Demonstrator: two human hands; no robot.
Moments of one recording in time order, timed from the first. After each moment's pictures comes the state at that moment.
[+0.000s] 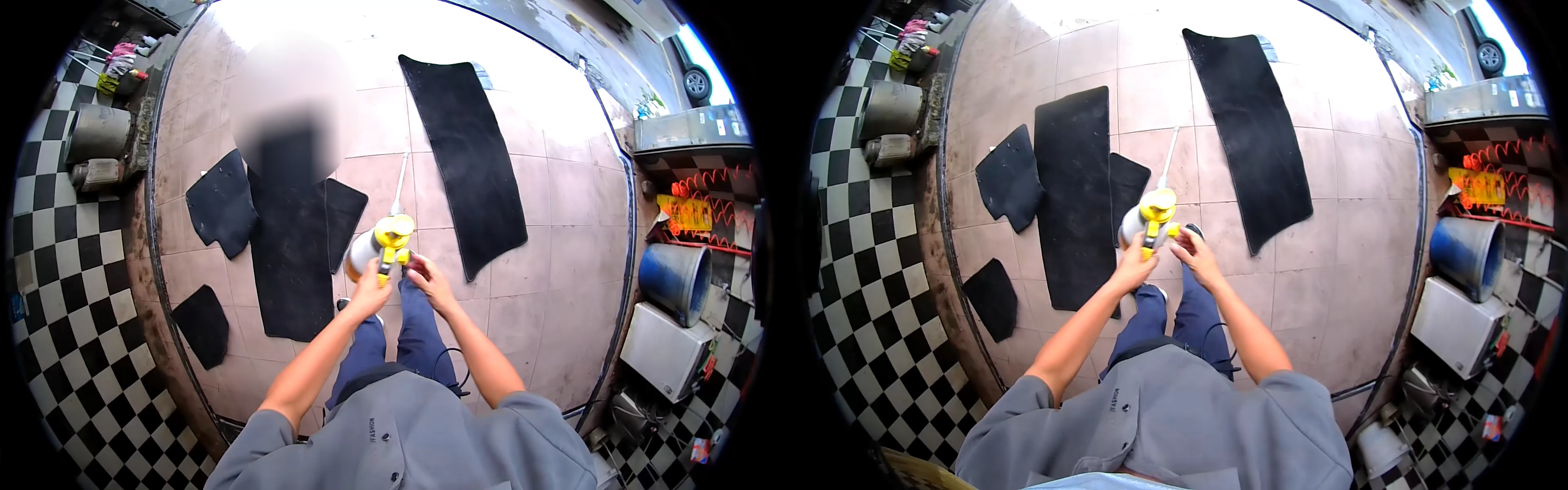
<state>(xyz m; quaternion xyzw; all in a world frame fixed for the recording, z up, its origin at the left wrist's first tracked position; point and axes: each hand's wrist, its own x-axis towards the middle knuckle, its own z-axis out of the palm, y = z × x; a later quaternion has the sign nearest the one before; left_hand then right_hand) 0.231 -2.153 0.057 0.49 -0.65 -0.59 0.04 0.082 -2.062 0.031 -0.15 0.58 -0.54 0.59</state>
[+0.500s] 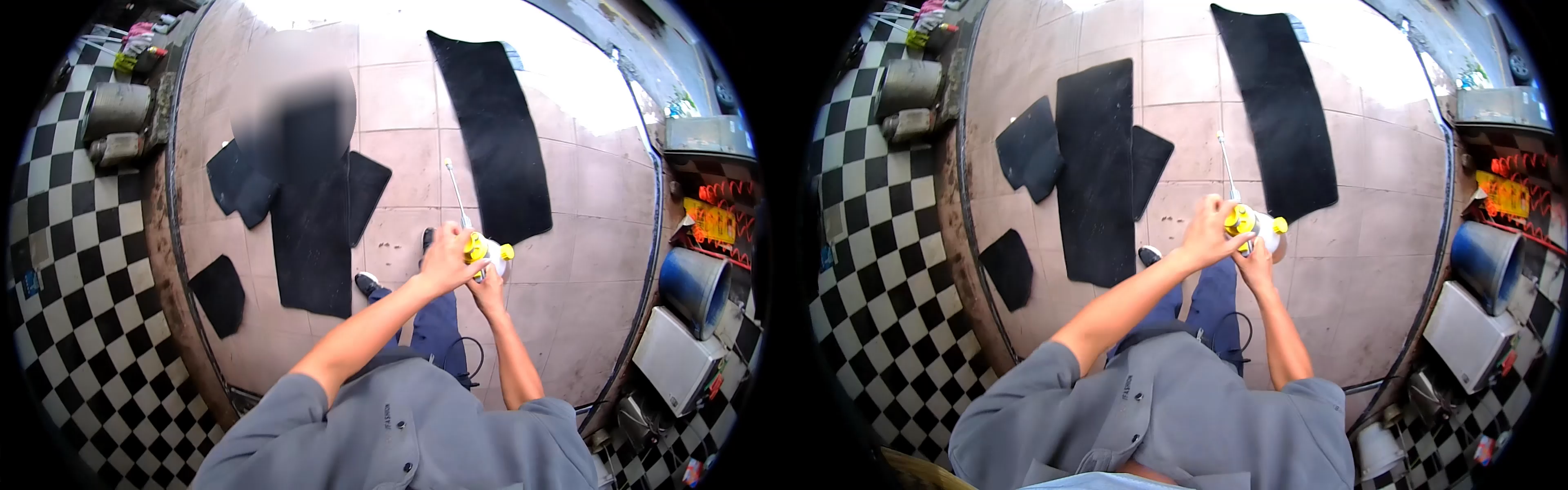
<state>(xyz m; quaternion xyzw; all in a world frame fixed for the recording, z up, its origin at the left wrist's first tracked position) 0.120 -2.128 0.111 0.36 -0.83 -0.39 0.16 0.039 -1.989 0.037 -0.31 0.84 -0.31 0.33</state>
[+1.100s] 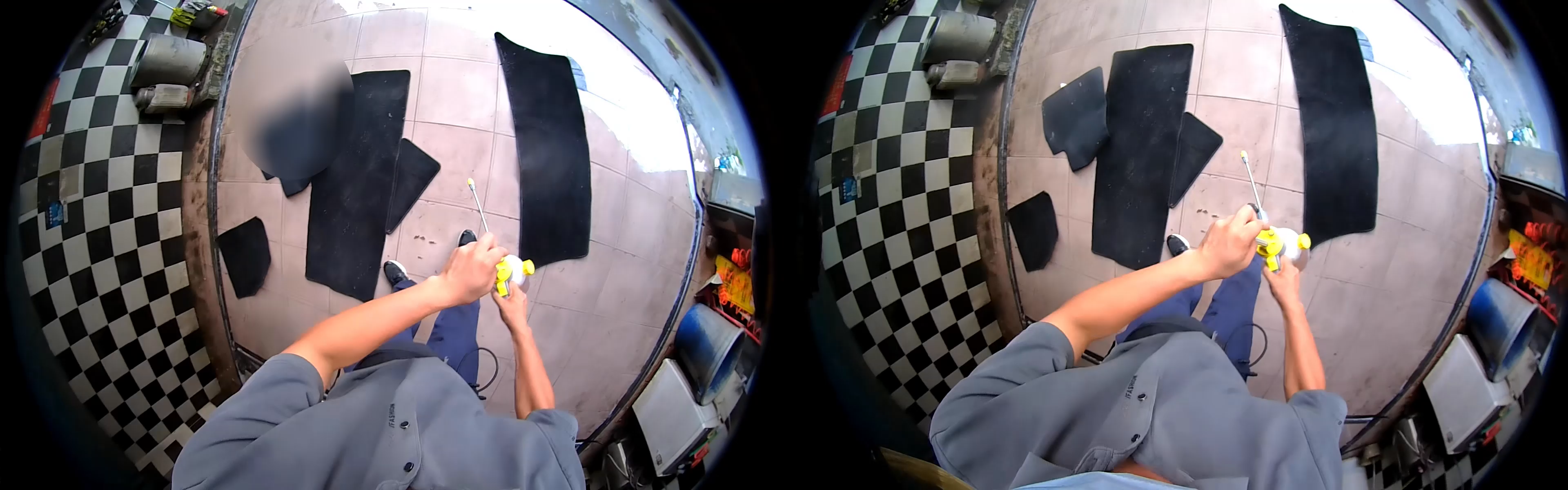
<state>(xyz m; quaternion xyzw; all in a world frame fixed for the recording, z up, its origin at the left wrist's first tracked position) 0.140 -2.145 0.136 0.31 -0.86 -0.39 0.15 0.032 -1.971 -0.004 -0.35 0.81 -0.21 0.42</state>
